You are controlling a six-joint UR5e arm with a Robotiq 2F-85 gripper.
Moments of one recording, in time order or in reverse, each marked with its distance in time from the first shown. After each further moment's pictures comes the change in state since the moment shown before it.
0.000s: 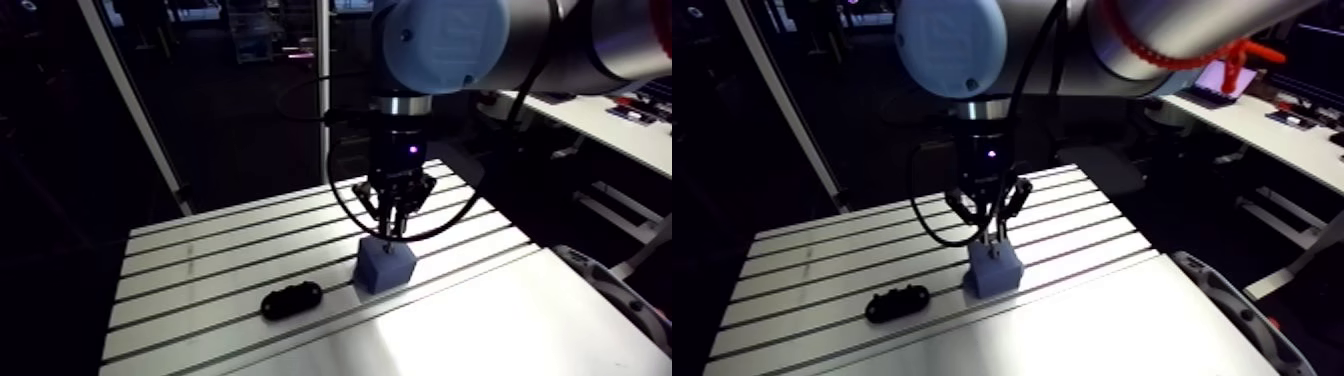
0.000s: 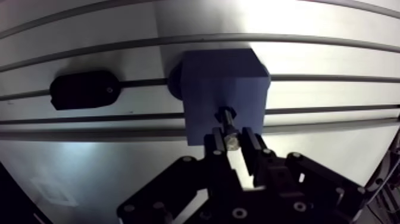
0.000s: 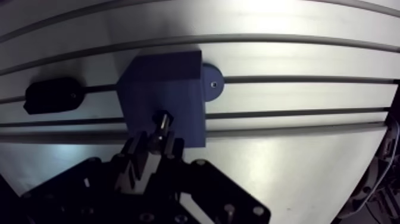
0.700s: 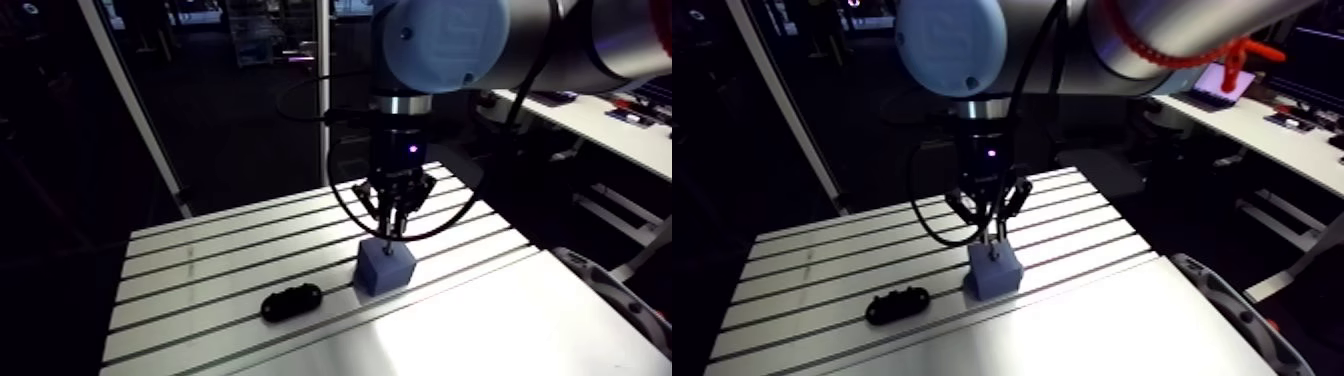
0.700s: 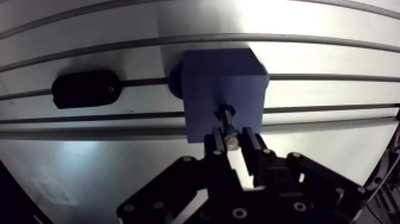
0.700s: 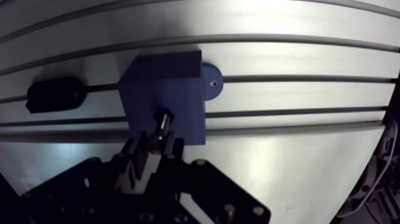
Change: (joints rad) arm 0.000 -0.010 -0.002 0.004 0.001 -0.001
